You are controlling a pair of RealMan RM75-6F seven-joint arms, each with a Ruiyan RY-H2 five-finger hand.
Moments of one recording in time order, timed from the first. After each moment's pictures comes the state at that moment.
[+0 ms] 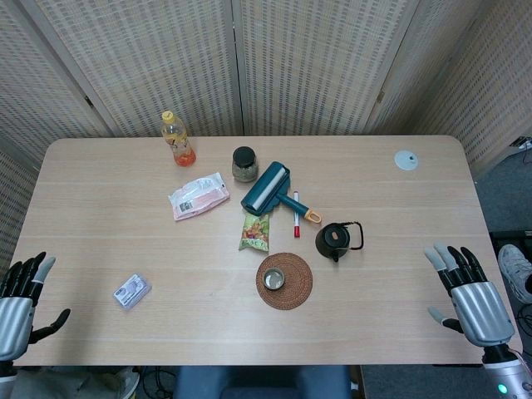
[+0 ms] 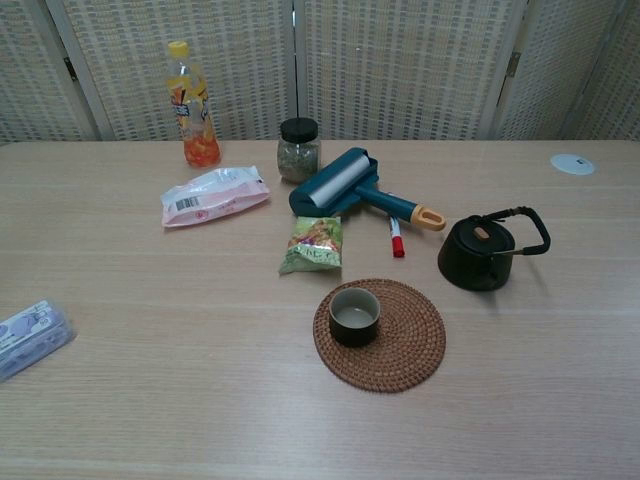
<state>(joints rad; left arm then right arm) -0.03 -1.16 -0.01 -1.58 1.60 1.60 0.01 0.06 -1.09 -0.03 -1.66 -1.68 1.51 -0.11</state>
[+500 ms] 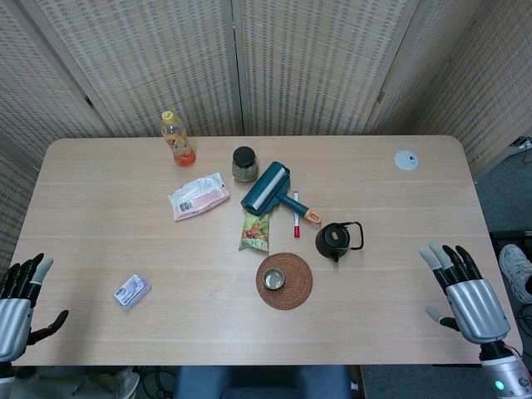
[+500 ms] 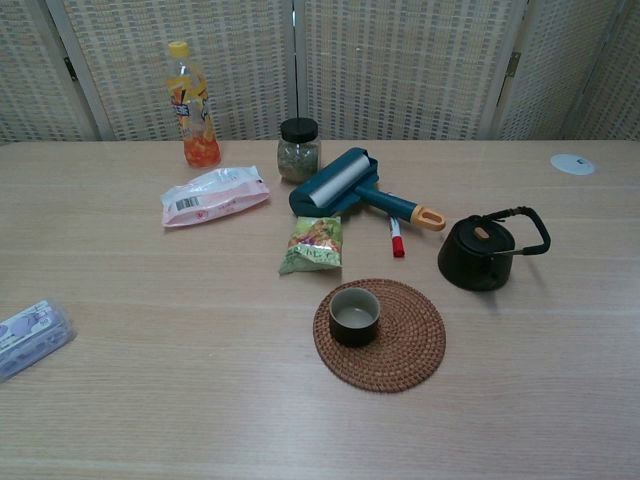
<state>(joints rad) -0.02 -1.15 -0.01 -1.58 1.59 1.60 0.00 0.08 -1.07 -0.02 -1.68 -1.66 1.47 -0.13</state>
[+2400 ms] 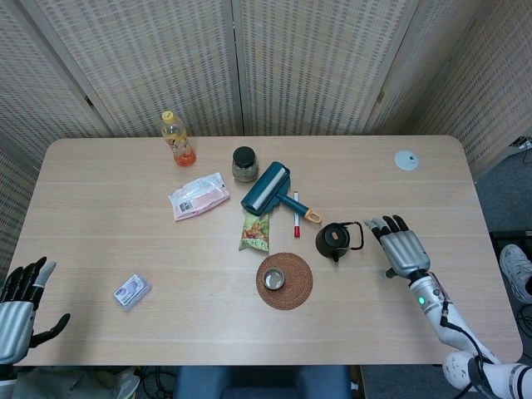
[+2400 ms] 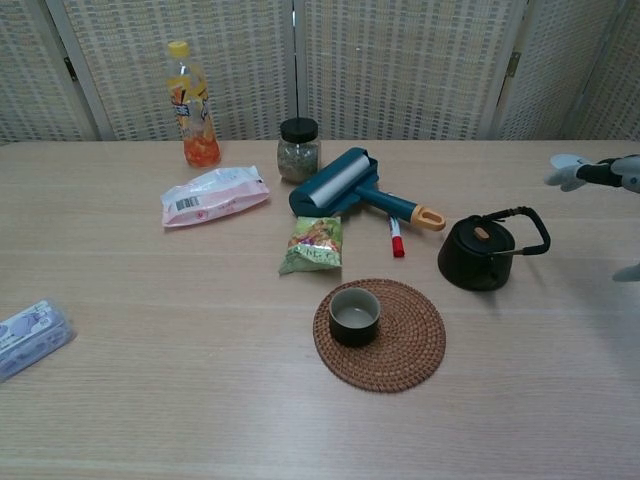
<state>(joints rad) -0.01 -1.16 0.00 -1.58 1.59 1.59 0.01 0.51 -1.26 0.12 -1.60 -1.10 0.91 -0.41</state>
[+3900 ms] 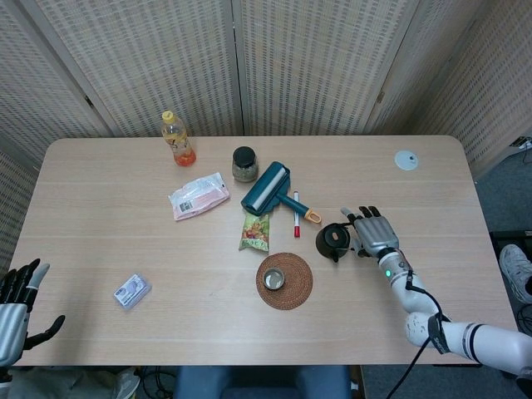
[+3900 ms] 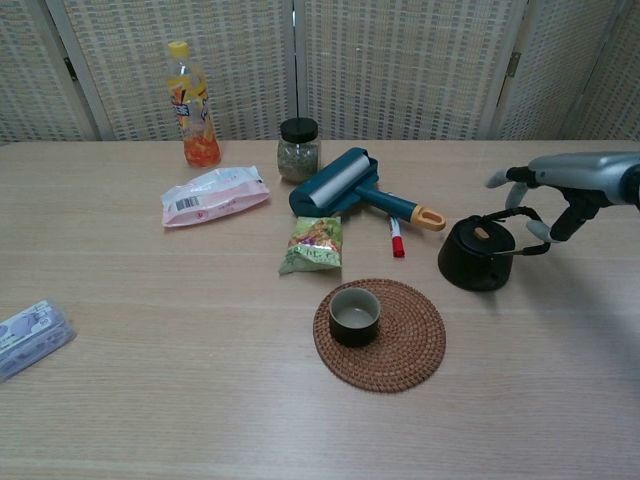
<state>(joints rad) 0.00 -1.15 0.00 -1.57 1.58 1.59 -0.01 0.77 -1.36 0.10 -1.52 -0.71 0.81 -0.49</state>
